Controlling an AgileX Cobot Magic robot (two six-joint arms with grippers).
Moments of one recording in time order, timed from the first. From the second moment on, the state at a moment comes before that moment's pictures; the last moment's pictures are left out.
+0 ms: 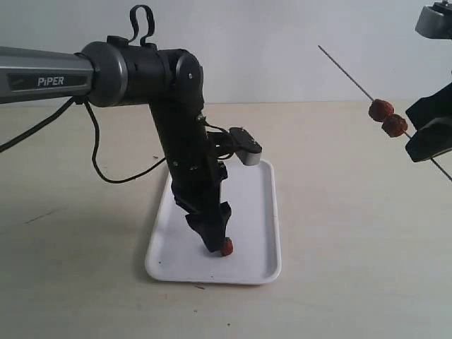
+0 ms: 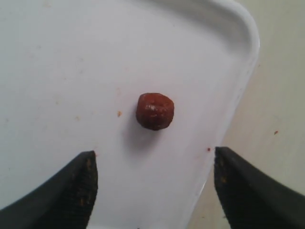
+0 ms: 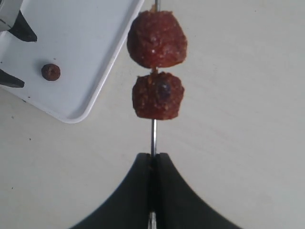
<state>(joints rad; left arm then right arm) -0.65 2.23 -1.73 -0.29 1.22 0.74 -0.11 1.37 -1.09 0.37 1.08 -0.44</state>
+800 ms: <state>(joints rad) -0.65 2.21 -1.72 -0.42 1.22 0.65 -0.11 1.37 -1.09 0.37 1.08 -0.44</state>
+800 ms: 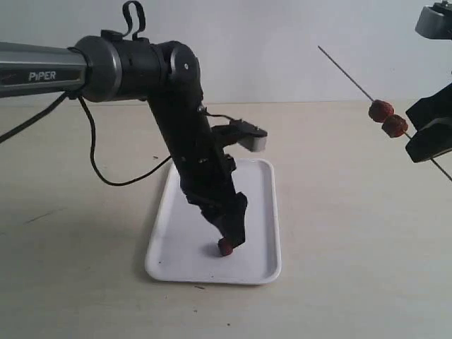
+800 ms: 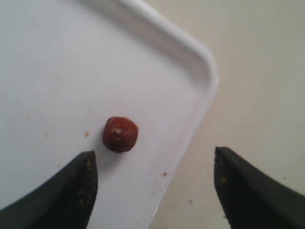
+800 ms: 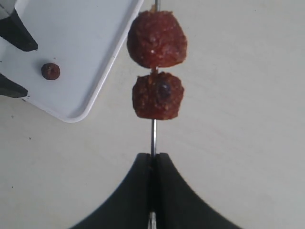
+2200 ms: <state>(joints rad) -0.79 2.03 -1.43 -0.24 0.90 0.86 -0.11 1.37 -1.09 0.36 1.08 -0.44</state>
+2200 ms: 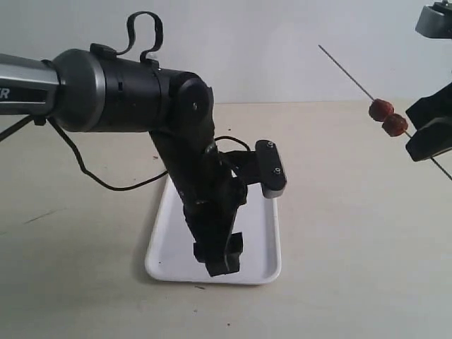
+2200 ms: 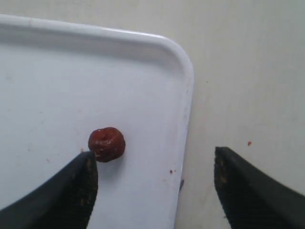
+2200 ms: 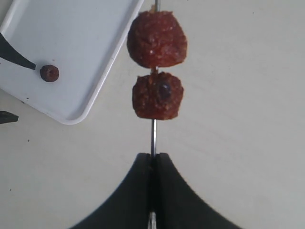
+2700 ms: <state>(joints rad) -0.79 2.07 -1.43 -0.24 0.90 0.86 -0.11 1.37 -1.09 0.36 1.06 -0.44</state>
